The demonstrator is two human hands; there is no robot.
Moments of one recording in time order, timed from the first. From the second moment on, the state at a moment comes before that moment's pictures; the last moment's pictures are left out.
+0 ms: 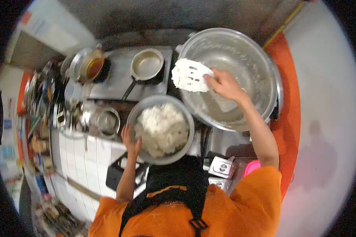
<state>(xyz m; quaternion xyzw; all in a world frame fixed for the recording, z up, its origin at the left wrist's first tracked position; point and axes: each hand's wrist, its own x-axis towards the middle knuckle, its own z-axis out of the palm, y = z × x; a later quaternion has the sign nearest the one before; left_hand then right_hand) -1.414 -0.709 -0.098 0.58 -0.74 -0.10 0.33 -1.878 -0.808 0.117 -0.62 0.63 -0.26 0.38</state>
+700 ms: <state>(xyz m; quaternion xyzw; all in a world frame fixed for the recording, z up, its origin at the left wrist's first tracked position) -1.310 -0.471 -0.134 0.82 -0.49 -0.12 0.26 -1.884 -0.473 0.080 -0.38 0.74 -0.30 0.47</state>
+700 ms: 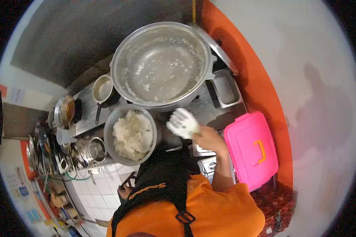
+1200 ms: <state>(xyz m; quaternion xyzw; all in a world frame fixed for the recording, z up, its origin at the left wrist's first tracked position) -1.306 -0.558 -0.095 0.75 -0.50 -0.21 0.39 -2.059 -0.513 -0.139 0.10 0.64 -0.72 0.25</state>
